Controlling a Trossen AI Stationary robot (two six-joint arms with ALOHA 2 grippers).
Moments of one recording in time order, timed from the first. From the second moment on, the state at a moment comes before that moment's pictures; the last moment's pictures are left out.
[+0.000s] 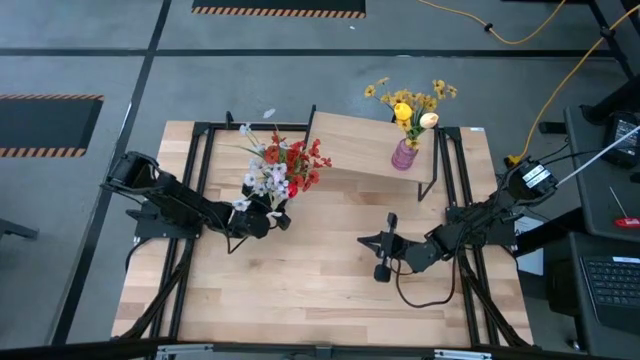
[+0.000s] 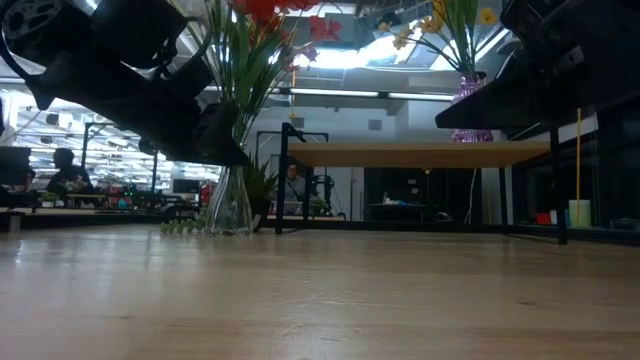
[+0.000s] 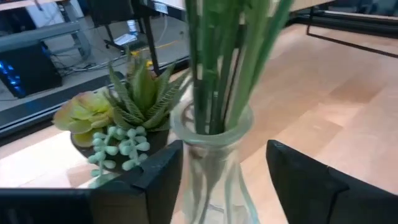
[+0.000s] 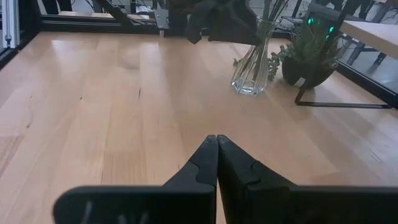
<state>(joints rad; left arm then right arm) -0.23 1.50 0.44 0.42 -1.07 -0.55 0.57 1.50 0.45 0.63 0.79 0.23</state>
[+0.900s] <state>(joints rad) -0.20 1.50 0.44 0.54 -0.87 -0.37 0.55 1.50 0.45 0.63 0.79 0.23</state>
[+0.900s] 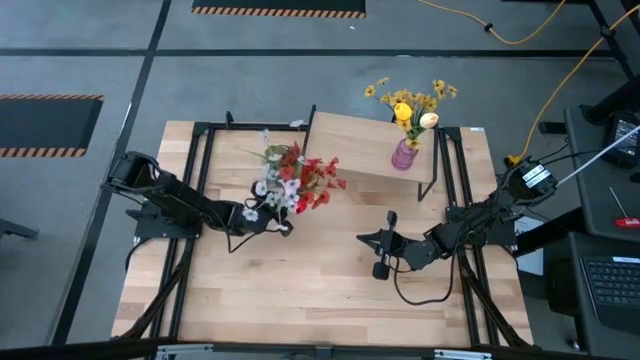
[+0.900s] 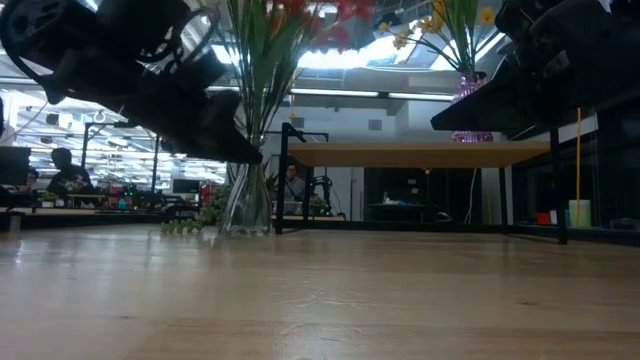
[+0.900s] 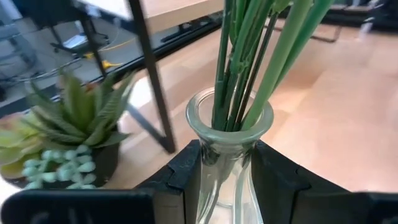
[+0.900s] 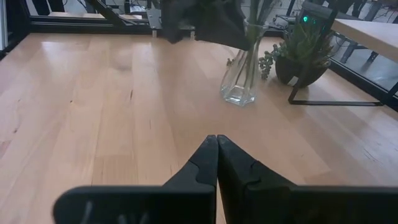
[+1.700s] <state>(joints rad) -0.21 1.42 0.68 0.39 -0.73 -0.25 0.55 1.50 0.45 0.64 0.79 0.23</state>
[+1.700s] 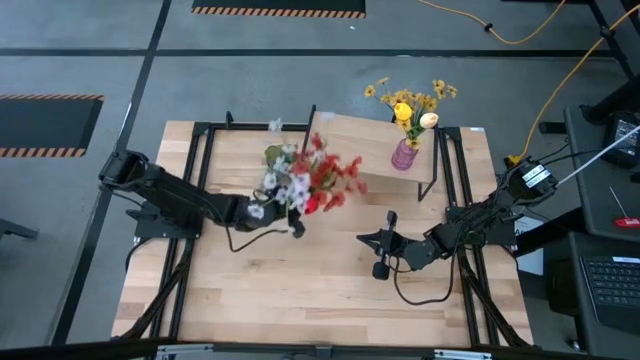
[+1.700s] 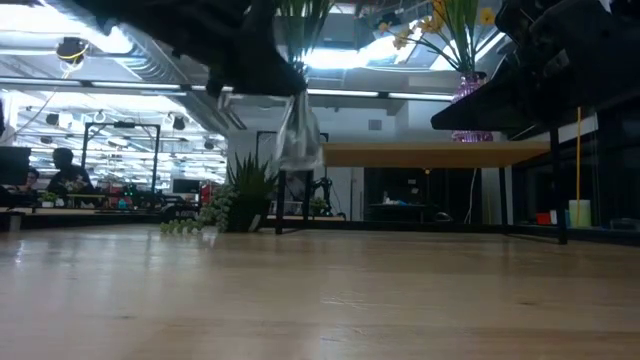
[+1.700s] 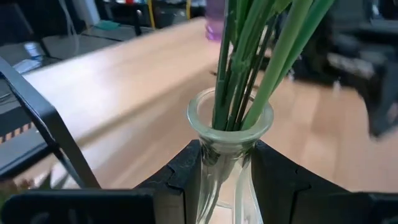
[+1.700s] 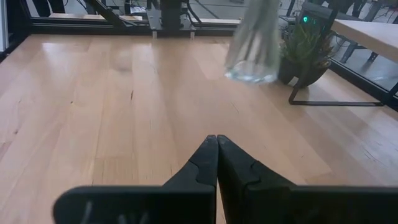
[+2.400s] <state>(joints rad) 0.09 1.42 0.90 0.38 -0.55 -0.15 0.55 1.50 0.45 0.63 0.79 0.22</state>
